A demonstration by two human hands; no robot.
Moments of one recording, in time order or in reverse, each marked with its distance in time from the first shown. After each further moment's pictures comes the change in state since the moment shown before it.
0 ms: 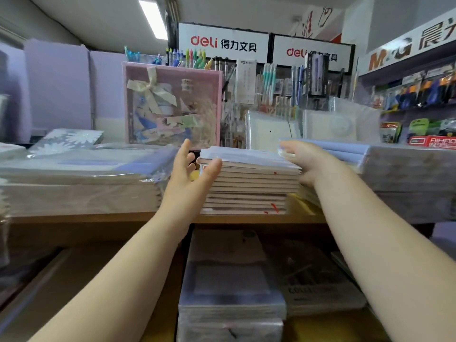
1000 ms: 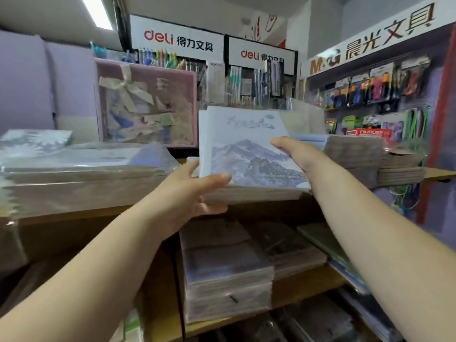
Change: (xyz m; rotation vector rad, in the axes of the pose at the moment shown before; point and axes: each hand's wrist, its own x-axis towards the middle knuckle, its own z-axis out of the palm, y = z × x) left_hand -0.026 0.019 -0.053 -0.328 -0.652 -0.234; right_hand -0.100 0.003 0.013 -0.114 0.073 -0.192
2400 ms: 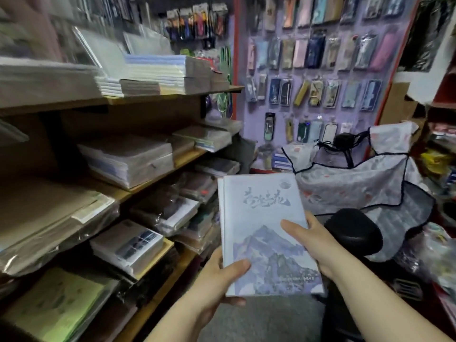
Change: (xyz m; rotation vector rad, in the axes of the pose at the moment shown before) left_hand -0.382 -0.135 0.028 -0.142 -0.690 -0.564; right_hand -0.500 0.042 0.187 0.056 0.905 0.512
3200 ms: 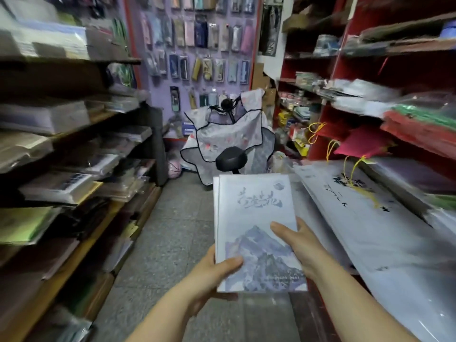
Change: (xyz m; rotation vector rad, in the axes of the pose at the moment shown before) left_hand -0.376 -0.150 0.146 0.062 -0.520 -0.123; right_hand -0.501 0.103 -0.078 0.106 0.448 0.029
